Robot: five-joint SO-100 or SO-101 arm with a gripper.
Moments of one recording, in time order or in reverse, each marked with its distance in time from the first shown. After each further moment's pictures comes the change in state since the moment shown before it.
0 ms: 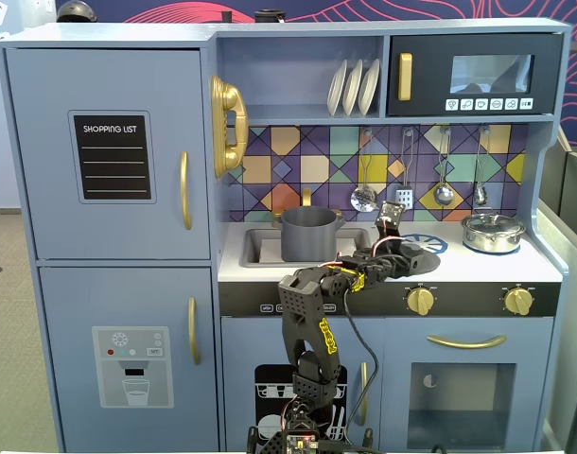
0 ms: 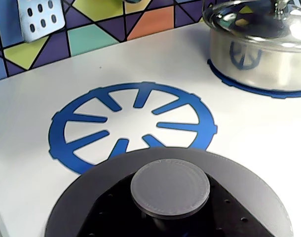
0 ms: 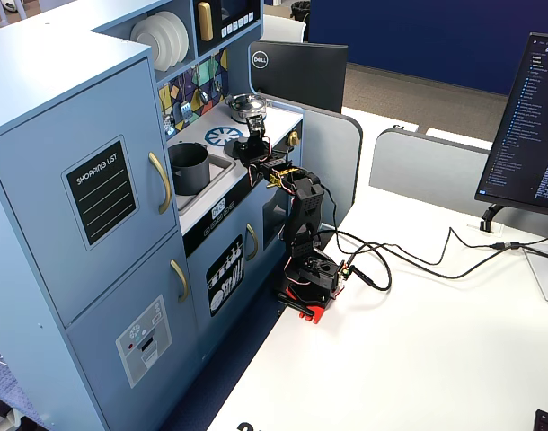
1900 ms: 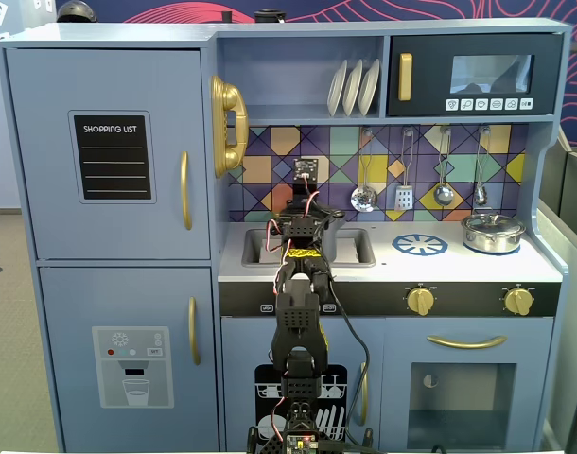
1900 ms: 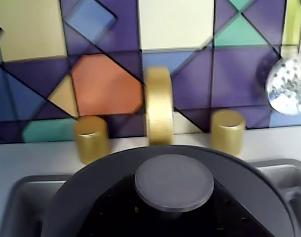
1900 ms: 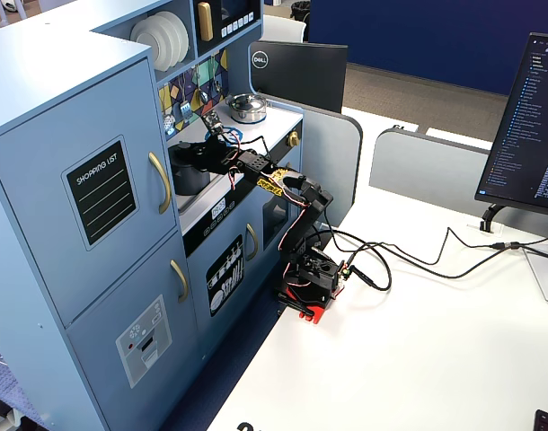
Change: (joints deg) arm -31.6 10.1 -14.5 25.2 0.5
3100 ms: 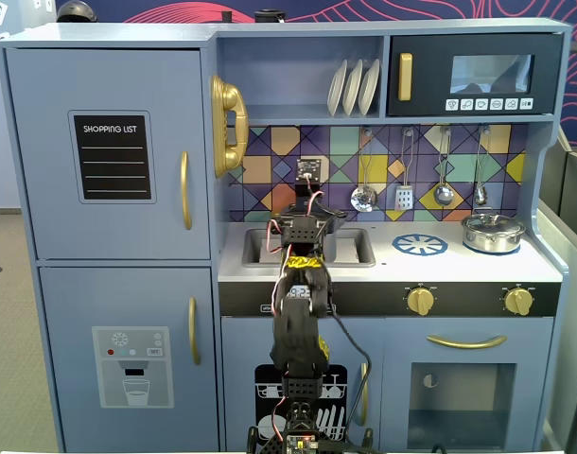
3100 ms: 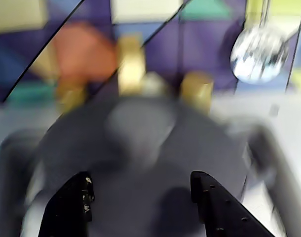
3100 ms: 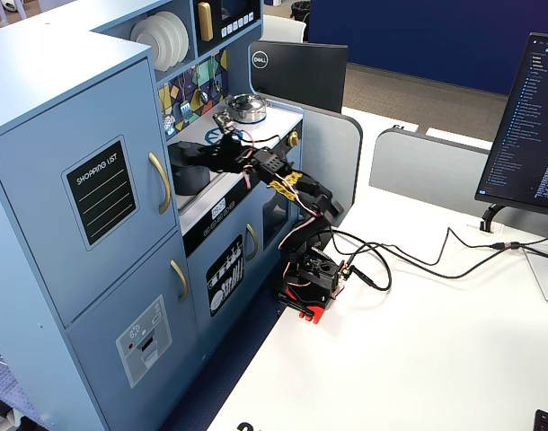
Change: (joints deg) arm 1.0 16.3 3.2 20.0 -1.1
